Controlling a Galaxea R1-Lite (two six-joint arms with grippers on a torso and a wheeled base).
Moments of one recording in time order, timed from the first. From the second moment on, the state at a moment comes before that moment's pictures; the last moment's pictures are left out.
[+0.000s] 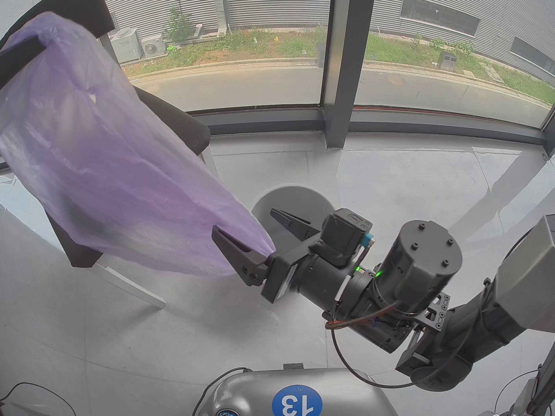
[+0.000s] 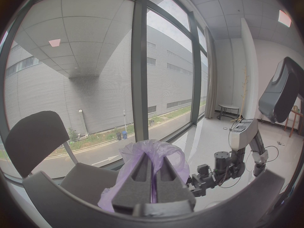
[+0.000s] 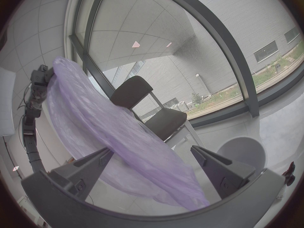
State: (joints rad) left arm -0.74 0.99 -1.18 0.04 0.07 0.34; right arm 0.94 1.99 -0.77 -1.43 -0.06 0.31
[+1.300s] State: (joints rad) left arm -0.73 1.04 -1.17 -0.02 0.05 0.38; right arm 0.96 1.95 -0.90 -1.38 -0.03 0.32
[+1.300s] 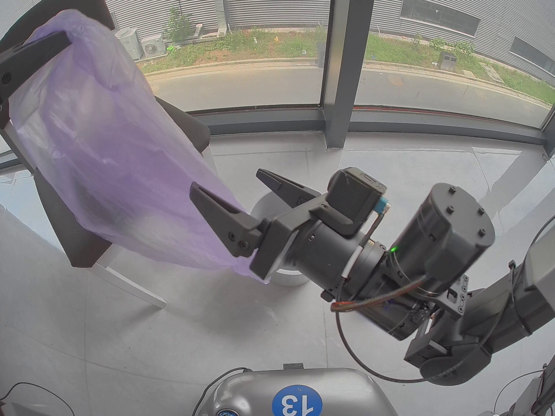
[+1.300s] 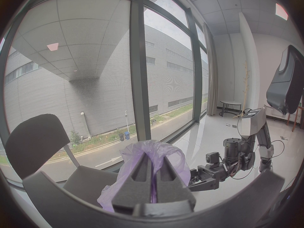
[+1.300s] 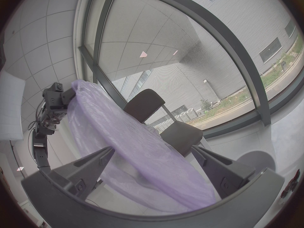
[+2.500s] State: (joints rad) left arm -0.73 1.00 -1.14 -0.05 0.03 0.38; right arm 0.87 2.15 -1.01 -1.37 0.02 0.39
